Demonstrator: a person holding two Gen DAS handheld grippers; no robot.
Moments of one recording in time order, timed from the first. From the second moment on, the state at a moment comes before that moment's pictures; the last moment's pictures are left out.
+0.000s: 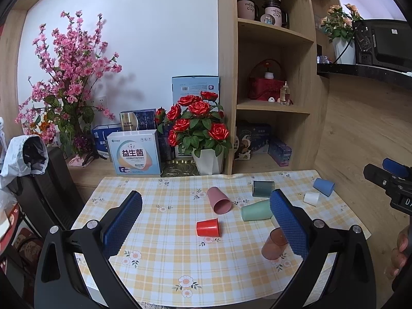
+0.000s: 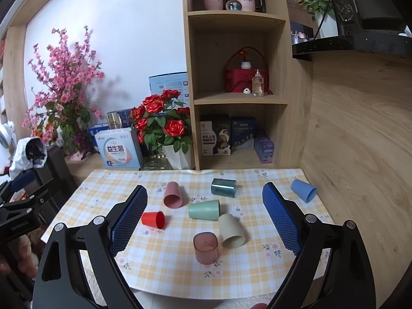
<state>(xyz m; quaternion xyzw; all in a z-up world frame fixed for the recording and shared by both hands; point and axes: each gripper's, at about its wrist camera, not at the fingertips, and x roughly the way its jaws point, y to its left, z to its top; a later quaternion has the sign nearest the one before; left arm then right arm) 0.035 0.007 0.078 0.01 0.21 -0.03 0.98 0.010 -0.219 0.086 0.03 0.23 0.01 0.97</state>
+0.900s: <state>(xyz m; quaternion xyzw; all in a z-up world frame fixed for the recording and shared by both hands) 0.034 0.001 0.078 0.01 0.21 -0.04 0.98 0.012 -0.226 0.084 0.03 0.24 -0.01 0.97</state>
